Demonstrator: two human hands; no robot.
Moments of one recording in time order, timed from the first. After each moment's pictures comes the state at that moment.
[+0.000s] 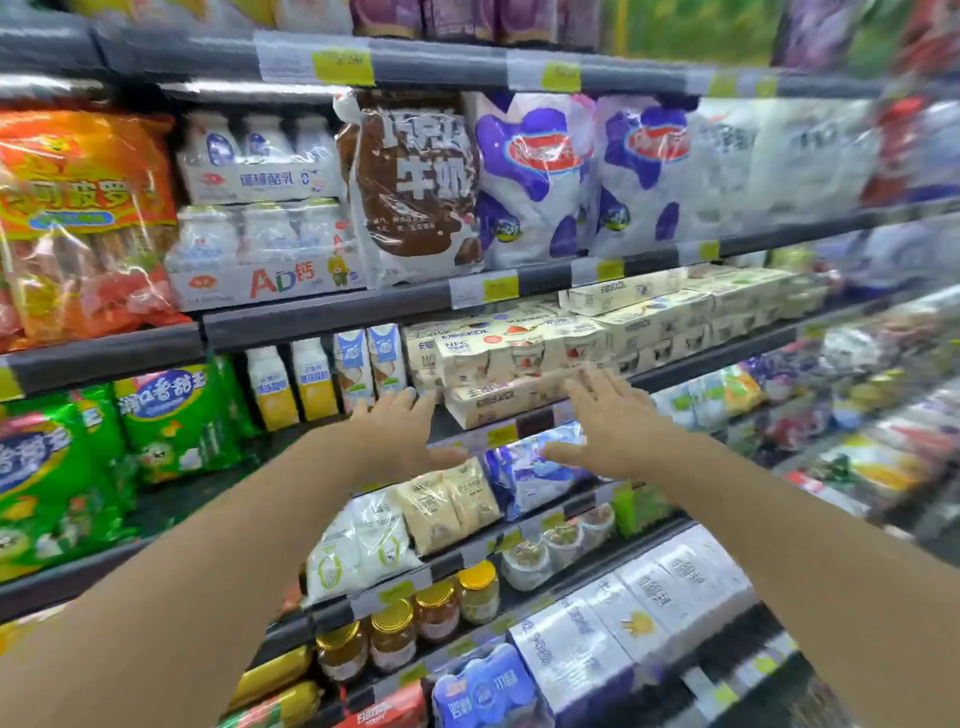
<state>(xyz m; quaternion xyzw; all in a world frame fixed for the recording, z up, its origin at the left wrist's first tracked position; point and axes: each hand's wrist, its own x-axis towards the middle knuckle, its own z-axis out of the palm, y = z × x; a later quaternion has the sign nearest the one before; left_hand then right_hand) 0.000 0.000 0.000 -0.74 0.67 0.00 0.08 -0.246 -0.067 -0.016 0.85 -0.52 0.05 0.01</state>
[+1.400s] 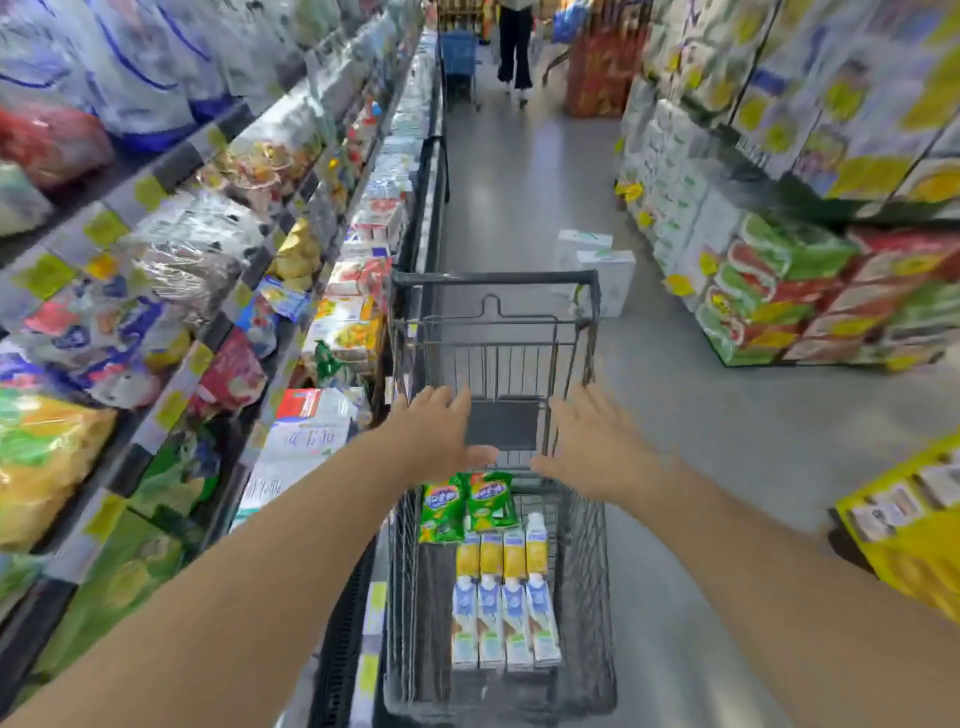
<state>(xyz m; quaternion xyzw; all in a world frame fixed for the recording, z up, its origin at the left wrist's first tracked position) -0.777 -0.400 -0.230 -0.19 0.97 0.05 0.17 -0.900 -0.233 -0.245 0.42 -0.90 -0.01 -0.12</state>
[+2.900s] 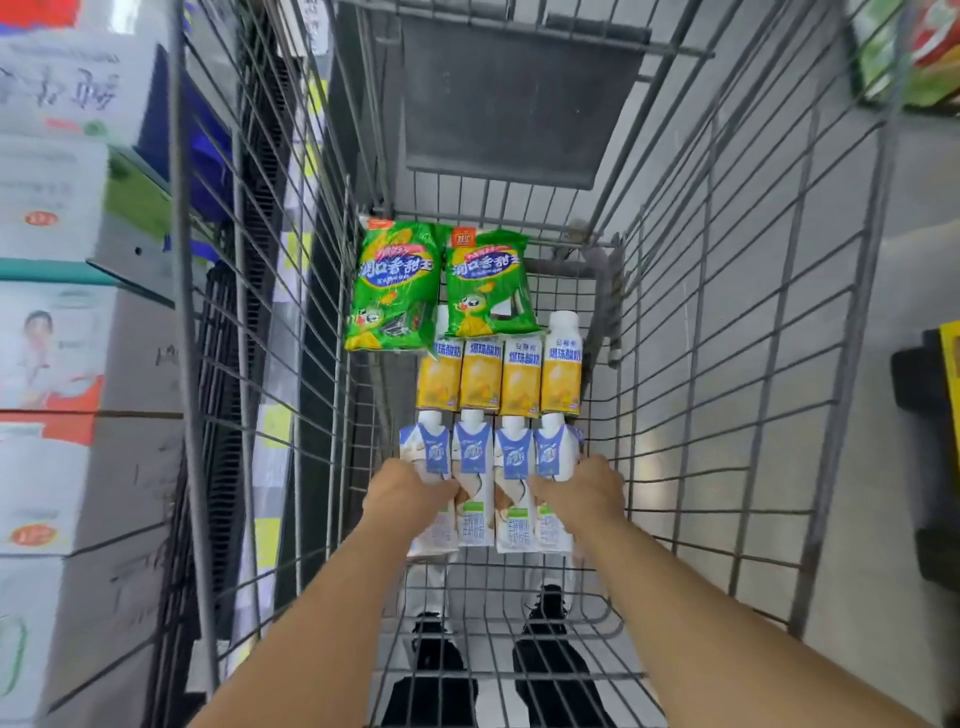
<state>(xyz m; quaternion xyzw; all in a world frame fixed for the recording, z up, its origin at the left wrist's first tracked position) -0.743 -0.356 -0.751 -0.60 0.58 0.48 0.26 -0.867 -0.211 -0.750 -0.07 -0.91 0.15 -0.39</state>
